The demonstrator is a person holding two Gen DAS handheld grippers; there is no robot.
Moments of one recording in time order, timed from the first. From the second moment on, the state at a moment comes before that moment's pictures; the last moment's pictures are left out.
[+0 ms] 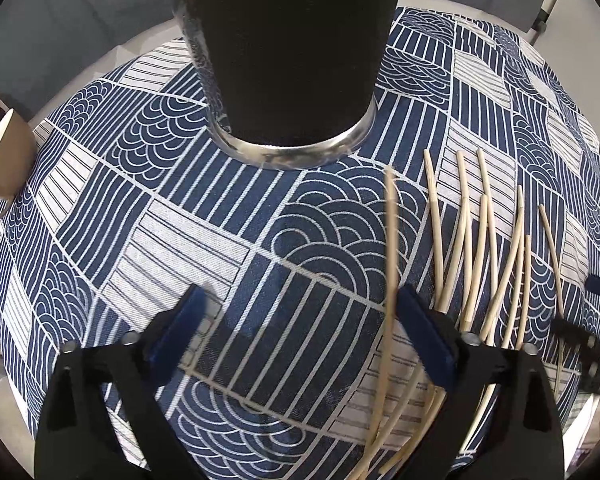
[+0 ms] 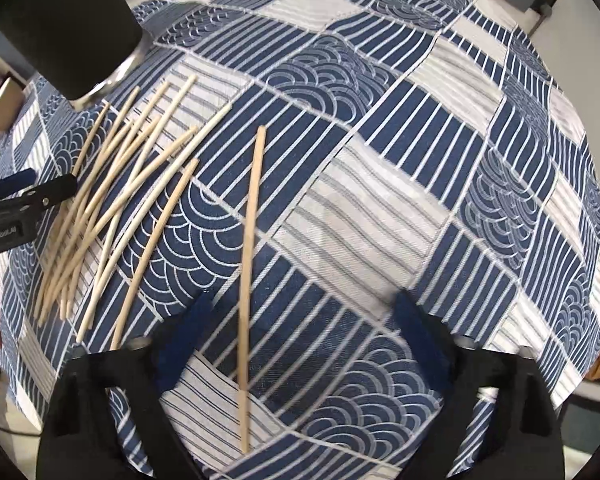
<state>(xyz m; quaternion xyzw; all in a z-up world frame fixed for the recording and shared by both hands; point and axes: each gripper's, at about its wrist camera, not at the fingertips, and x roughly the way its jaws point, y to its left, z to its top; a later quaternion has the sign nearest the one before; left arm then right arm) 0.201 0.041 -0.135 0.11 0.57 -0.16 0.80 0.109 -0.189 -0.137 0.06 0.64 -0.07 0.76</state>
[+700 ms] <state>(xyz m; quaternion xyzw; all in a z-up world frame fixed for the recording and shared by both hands) 0.179 0.146 -0.127 0.02 0.61 -0.08 0.79 0.126 -0.306 -0.108 0.16 0.63 -0.05 0.76</state>
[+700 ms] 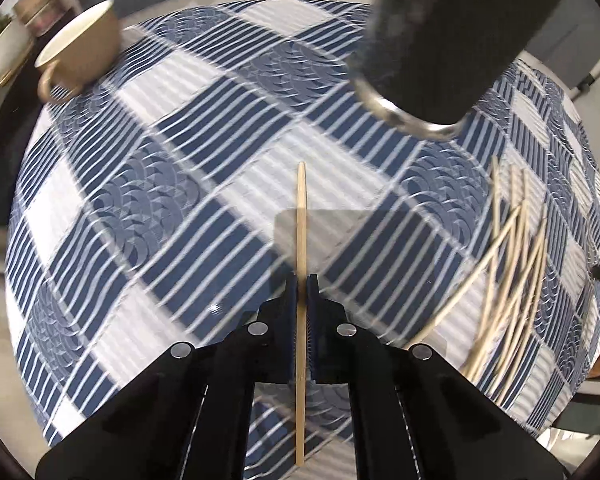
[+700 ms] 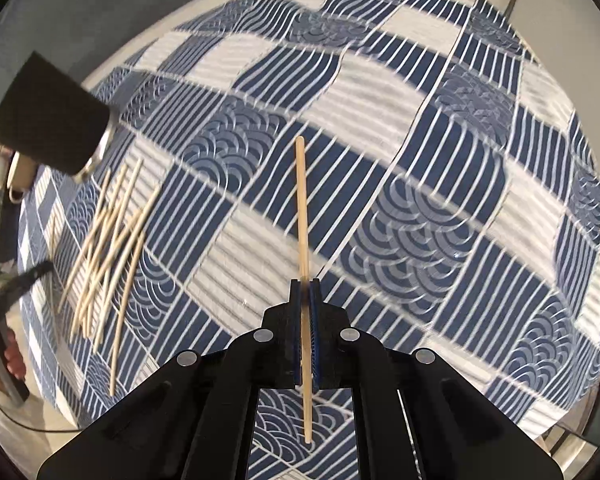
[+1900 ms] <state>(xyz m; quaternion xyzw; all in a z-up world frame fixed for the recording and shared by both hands) 0.241 0.130 0.058 -0.04 0.43 -0.14 0.89 0.220 -0.149 0.077 0.10 0.41 0.13 0.90</state>
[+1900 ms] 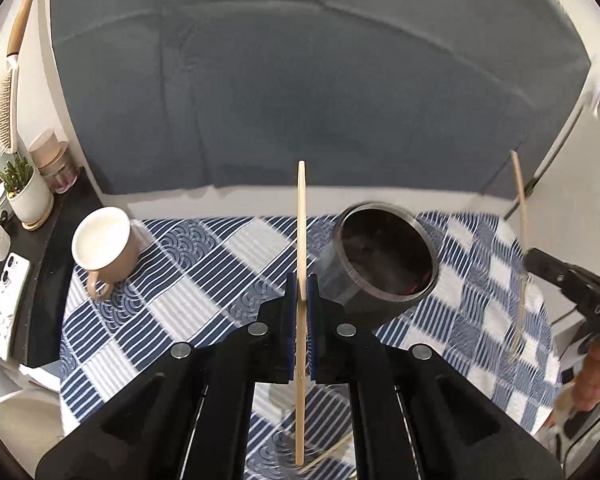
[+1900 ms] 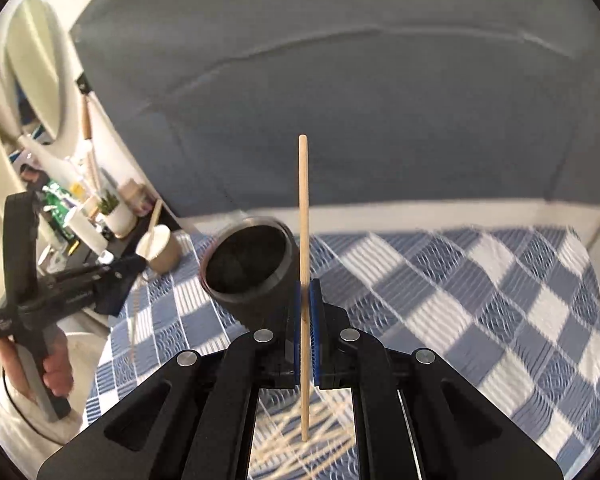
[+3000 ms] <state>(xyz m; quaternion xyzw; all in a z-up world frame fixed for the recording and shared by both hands) 0.333 0.072 0.043 -0.11 0.27 -0.35 0.89 0.296 -0.099 0.035 0.15 0.27 0.13 0.94</state>
